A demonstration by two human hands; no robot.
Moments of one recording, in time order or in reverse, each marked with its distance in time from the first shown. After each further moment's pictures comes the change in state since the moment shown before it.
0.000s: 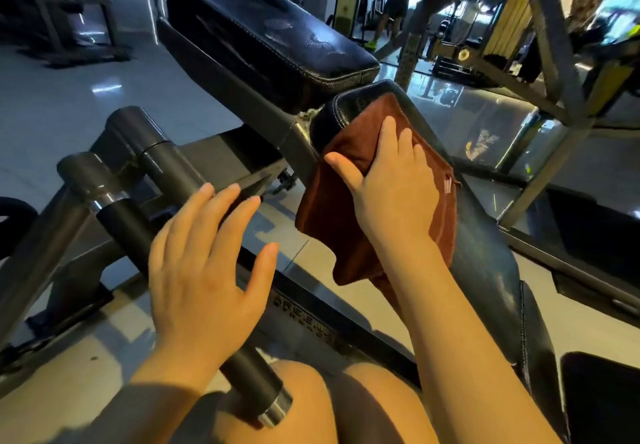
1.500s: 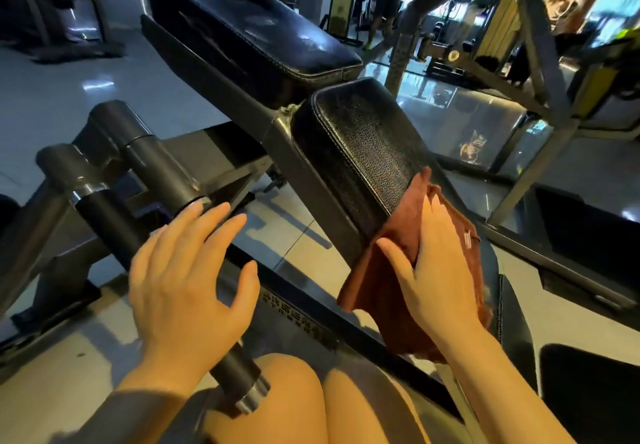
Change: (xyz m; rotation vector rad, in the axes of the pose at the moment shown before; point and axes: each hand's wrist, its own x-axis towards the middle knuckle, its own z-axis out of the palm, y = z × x) left_hand -0.018 0.010 0.000 -0.004 -0.014 -0.003; right_hand -0.080 0.100 -0.006 0.212 -0.085 -0.003
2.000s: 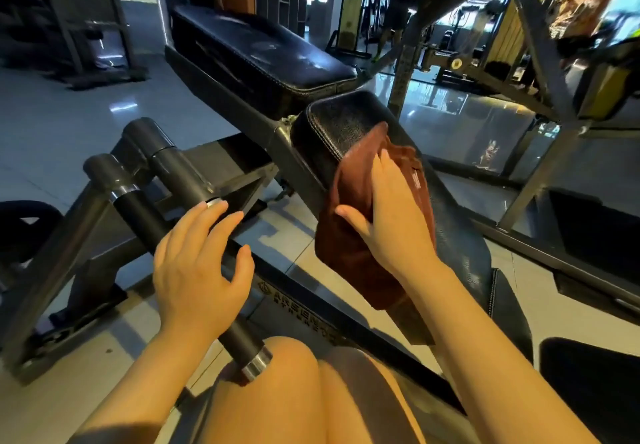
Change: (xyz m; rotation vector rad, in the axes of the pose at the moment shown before) left_hand -0.005 -0.006 0.000 0.000 -0.017 -0.057; right_hand 0.042 -0.030 0.005 0.031 -0.041 -0.276
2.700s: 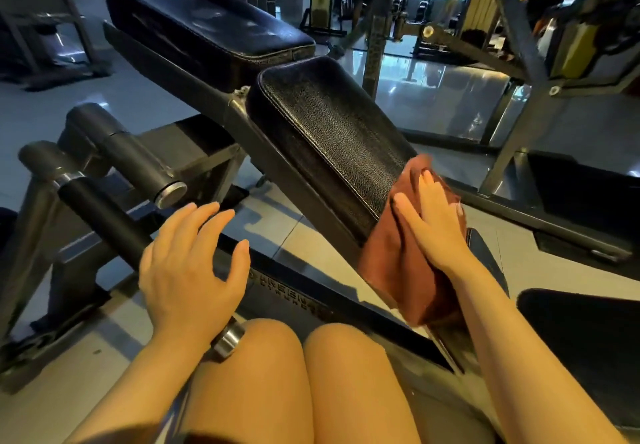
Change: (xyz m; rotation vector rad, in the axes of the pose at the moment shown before) left_hand -0.021 0.029 0.009 -0.007 -0.001 0.039; right_hand -0.055 0.091 -0.019 0.140 0.008 0.328
